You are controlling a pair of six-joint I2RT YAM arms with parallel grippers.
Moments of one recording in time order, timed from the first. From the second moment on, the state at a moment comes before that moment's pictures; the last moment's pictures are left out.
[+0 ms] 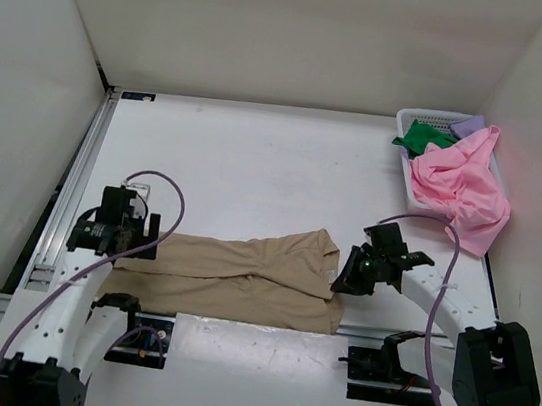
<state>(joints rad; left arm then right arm) -0.02 0.78 0.64 -0.93 -0.16 0.00 0.37 1.14 0.51 -0.52 -0.34 0.61</state>
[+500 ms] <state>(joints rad) 0.27 1.02 0.65 -0.78 -0.28 0.00 0.41 1.05 0.74 -0.74 -0.22 0.51</state>
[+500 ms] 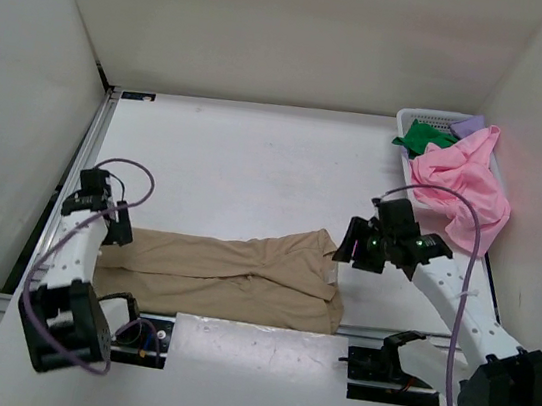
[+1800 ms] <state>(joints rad) 0.46 1.68 1.05 -0.90 -0.01 0.00 0.27 2.02 1.41 -0.72 -0.22 0.52</state>
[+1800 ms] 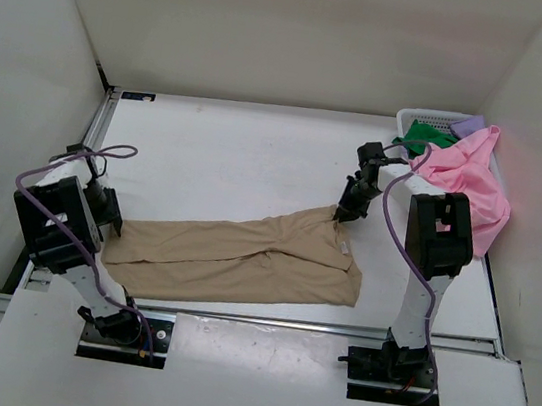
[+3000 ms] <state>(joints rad) 0.40 1.71 1.06 -0.81 -0.04 0.00 0.31 1.99 1.37 -0.77 -0.22 0.46</state>
